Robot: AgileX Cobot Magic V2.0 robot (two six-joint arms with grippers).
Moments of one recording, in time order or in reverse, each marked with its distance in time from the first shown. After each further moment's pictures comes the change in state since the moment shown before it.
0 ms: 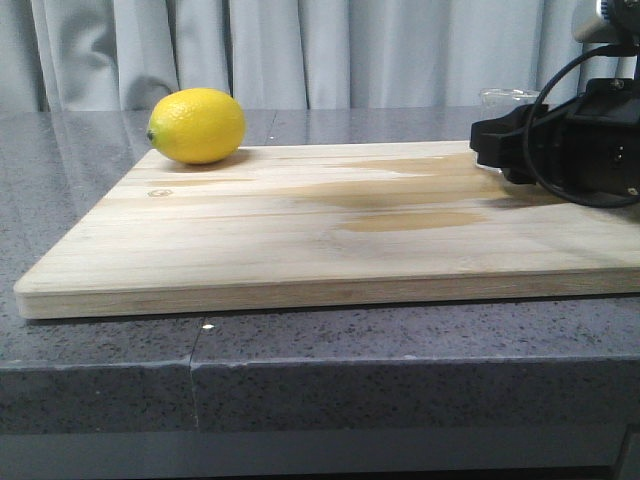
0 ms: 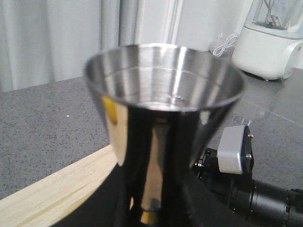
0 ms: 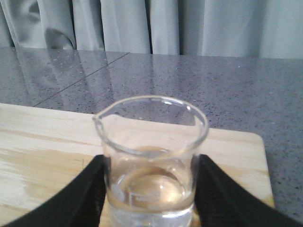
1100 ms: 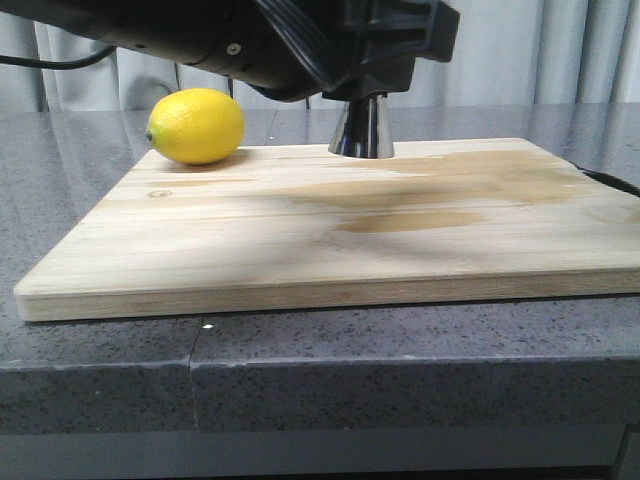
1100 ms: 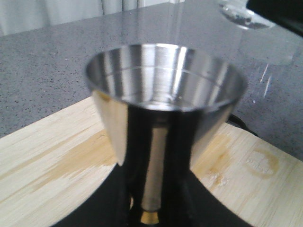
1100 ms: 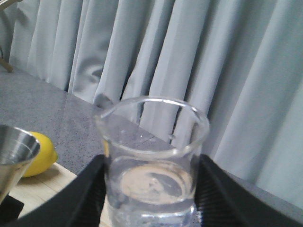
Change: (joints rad) left arm -0.009 0.208 0.051 0.047 -0.123 0.000; right arm 0.002 -0.584 -0.023 -0.317 0.372 0.000
